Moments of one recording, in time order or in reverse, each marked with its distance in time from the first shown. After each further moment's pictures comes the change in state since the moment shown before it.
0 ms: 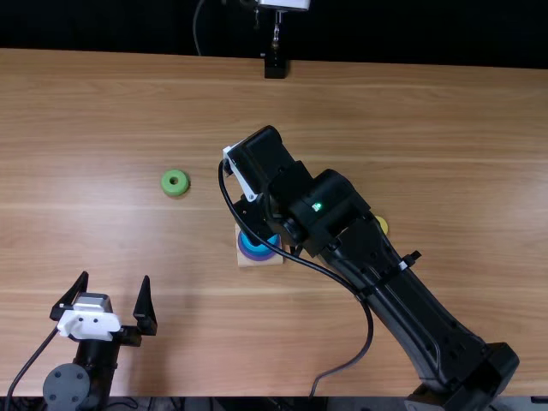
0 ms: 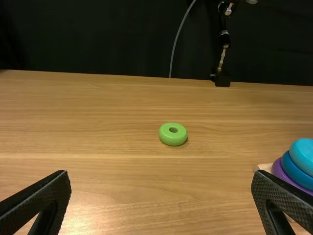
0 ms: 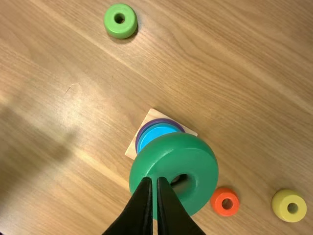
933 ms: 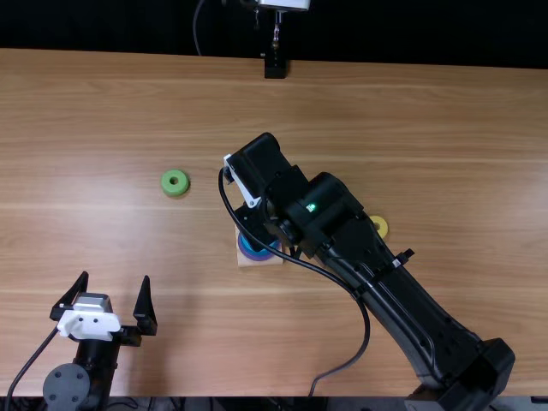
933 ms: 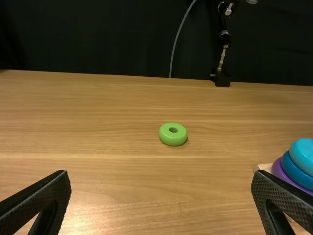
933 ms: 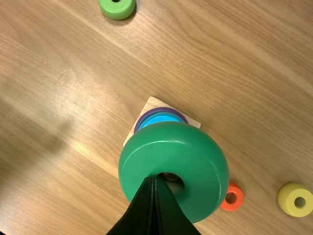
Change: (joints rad) left arm 0.000 0.000 0.000 0.000 -0.001 0.000; right arm 0.000 0.000 -0.056 0.012 -0.003 0.000
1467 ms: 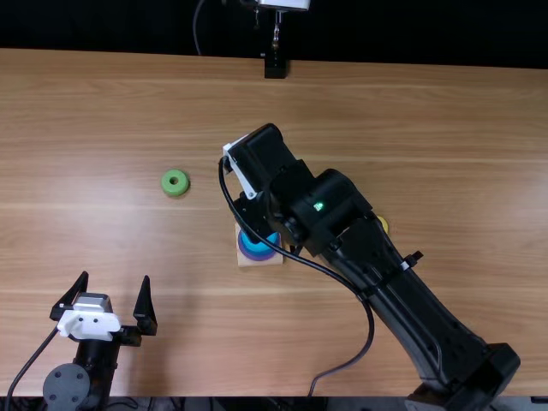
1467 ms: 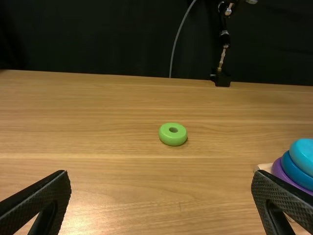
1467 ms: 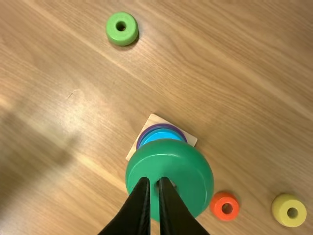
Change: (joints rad) left arm 0.000 0.000 0.000 0.000 0.001 0.000; right arm -0.010 0.000 0.066 0.000 0.000 0.000
